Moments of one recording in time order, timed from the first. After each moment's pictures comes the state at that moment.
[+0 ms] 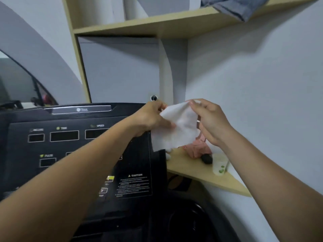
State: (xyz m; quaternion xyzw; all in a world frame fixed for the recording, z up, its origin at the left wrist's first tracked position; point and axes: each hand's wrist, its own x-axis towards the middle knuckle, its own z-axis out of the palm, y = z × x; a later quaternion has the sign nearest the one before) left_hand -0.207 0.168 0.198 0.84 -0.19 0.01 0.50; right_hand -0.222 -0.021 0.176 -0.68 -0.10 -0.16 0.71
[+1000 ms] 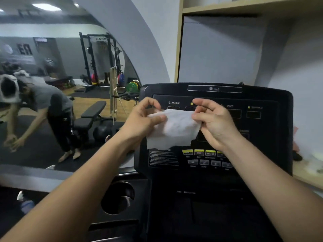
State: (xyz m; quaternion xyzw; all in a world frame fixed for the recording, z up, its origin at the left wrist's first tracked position) left_hand -0.316 0.540 0.136 0.70 -0.11 0.15 0.69; right_hand -0.295 0.341 0.150 -0.59 -0.14 -0.03 0.79
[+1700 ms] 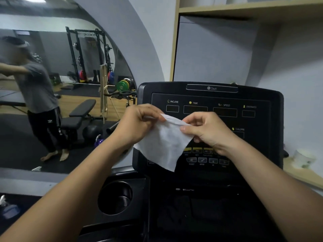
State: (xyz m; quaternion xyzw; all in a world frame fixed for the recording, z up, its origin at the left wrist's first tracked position) left_hand -0.325 0.563 0.133 0.81 -0.21 0.24 0.48; right_hand -0.306 0.343 0.141 -0.81 -0.17 -0.01 0.56
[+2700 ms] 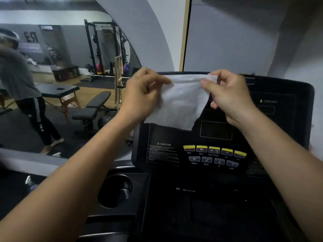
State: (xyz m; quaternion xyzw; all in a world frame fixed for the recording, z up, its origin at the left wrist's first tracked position) left_hand -0.290 0.539 0.162 0.80 -0.16 0.40 0.43; right_hand -0.261 0.331 0.184 -0.75 -0.17 -0.16 0.62
